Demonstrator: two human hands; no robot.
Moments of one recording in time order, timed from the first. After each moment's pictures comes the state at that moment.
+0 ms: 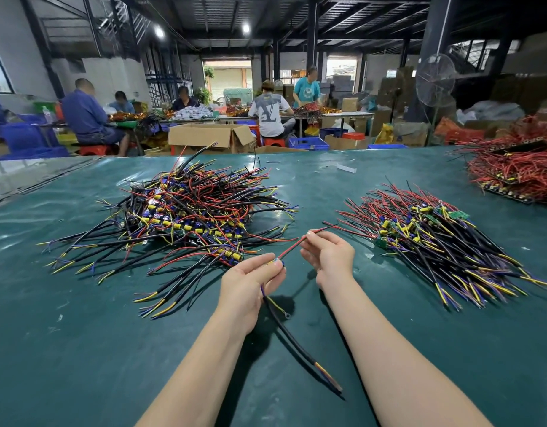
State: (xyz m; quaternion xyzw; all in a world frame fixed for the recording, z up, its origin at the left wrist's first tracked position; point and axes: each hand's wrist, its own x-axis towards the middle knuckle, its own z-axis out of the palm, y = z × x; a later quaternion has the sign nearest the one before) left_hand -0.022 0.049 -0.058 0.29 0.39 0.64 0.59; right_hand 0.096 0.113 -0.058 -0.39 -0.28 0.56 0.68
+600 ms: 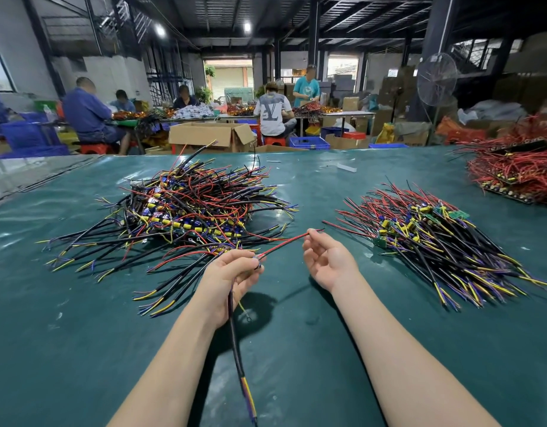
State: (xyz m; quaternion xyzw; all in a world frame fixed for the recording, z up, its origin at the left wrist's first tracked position) left_hand -0.049 0.053 -0.054 0.34 0.39 0.61 0.61; right_hand 0.113 0.113 -0.059 -0.32 -0.17 0.70 0.61
